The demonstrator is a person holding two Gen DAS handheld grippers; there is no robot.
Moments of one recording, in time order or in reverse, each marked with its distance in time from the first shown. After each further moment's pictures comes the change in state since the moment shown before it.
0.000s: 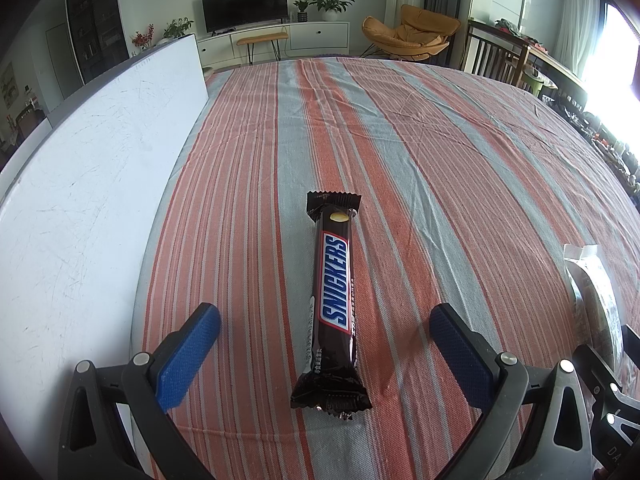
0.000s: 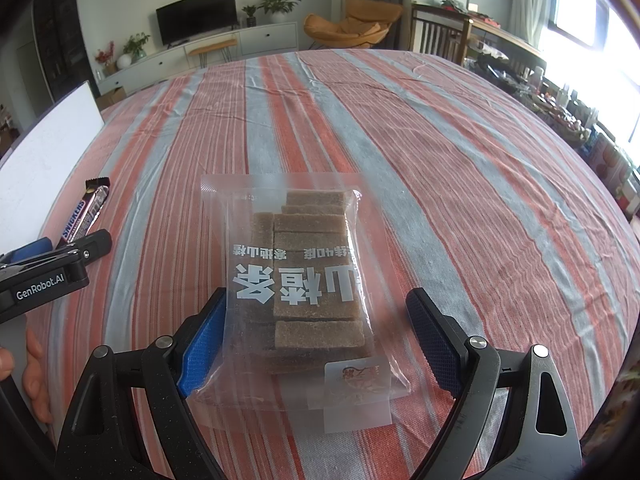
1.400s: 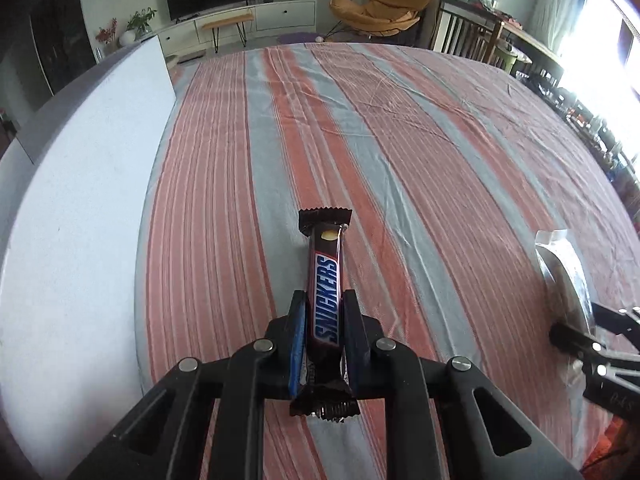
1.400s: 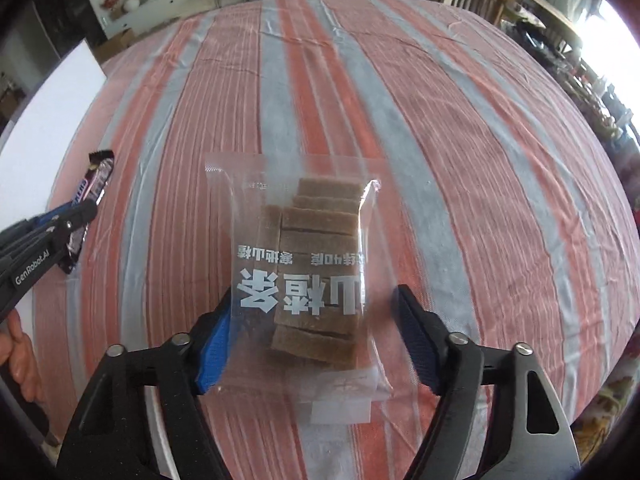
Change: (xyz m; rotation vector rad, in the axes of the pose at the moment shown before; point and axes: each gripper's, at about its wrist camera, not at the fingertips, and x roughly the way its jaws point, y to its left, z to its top) left arm -0.012 0.006 0.018 0.056 0.097 -0.125; right arm 0.017 0.008 0.044 -0.007 0.272 0.099
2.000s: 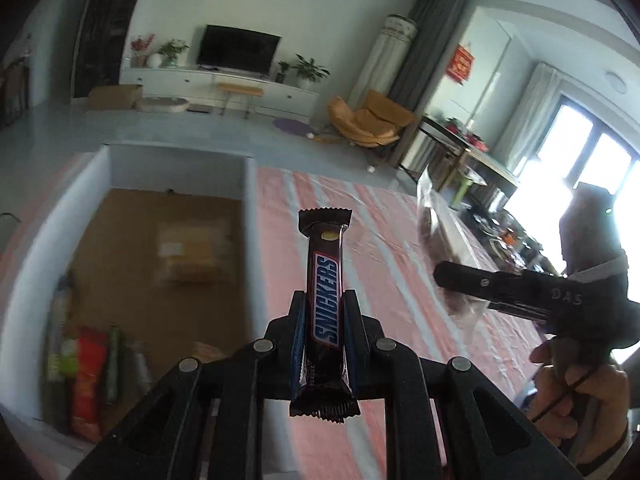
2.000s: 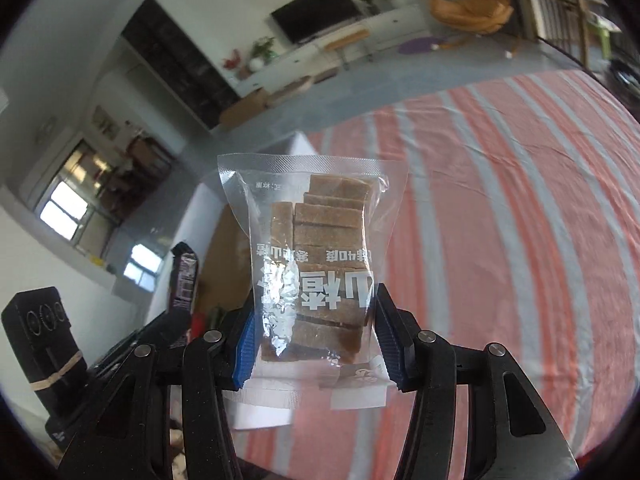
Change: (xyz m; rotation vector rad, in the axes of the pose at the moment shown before) left arm -0.238 0.129 -0.035 -0.209 -0.347 -0.162; right arm -0.152 0.188 0.039 -0.135 -0.167 0.563
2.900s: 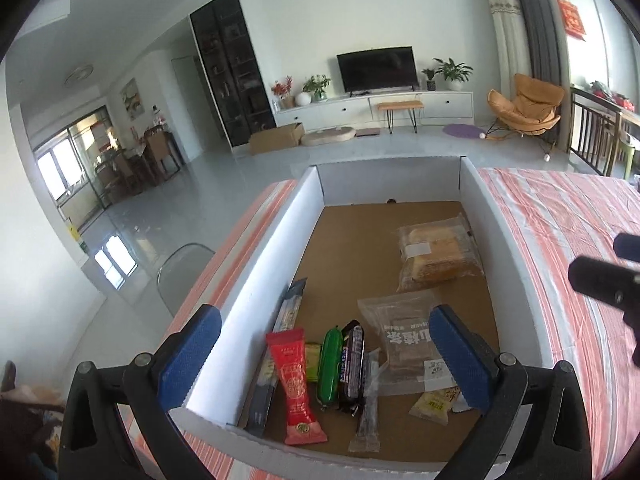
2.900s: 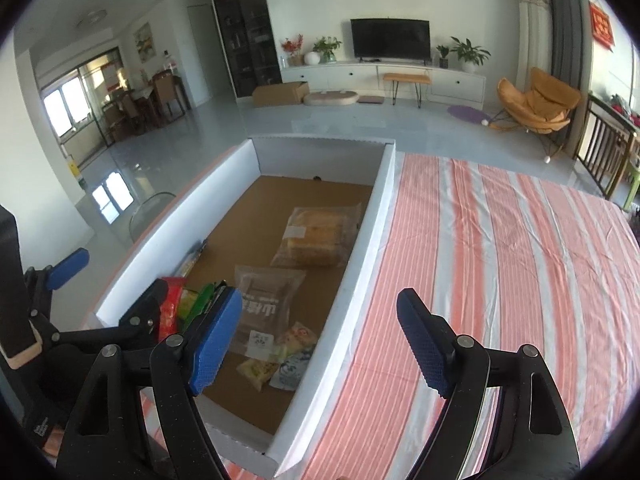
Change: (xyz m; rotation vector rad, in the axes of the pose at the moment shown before) left arm -0.001 0.063 -0.031 0.114 -0.057 0.699; right arm 0.078 0.093 -0.045 -0.358 -0.038 -0.197
